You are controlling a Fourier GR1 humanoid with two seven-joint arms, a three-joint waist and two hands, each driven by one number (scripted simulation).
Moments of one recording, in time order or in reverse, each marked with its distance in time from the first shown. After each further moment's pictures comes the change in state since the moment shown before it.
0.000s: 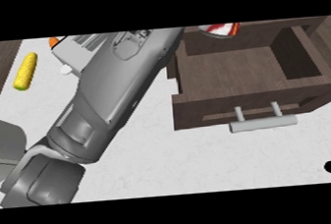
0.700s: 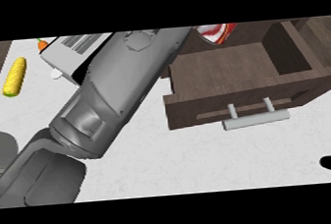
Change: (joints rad) left arm -0.102 0.000 -0.127 0.178 0.109 0.156 -0.063; right arm -0.042 -0.025 0.014 0.032 -0.008 0.017 0.001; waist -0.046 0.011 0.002
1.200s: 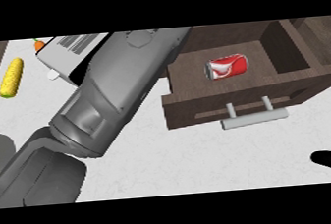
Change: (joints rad) left arm -0.024 0.000 -0.024 0.042 0.069 0.068 -0.051; right arm -0.048 -0.063 0.041 0.013 0.090 0.035 -0.043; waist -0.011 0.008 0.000
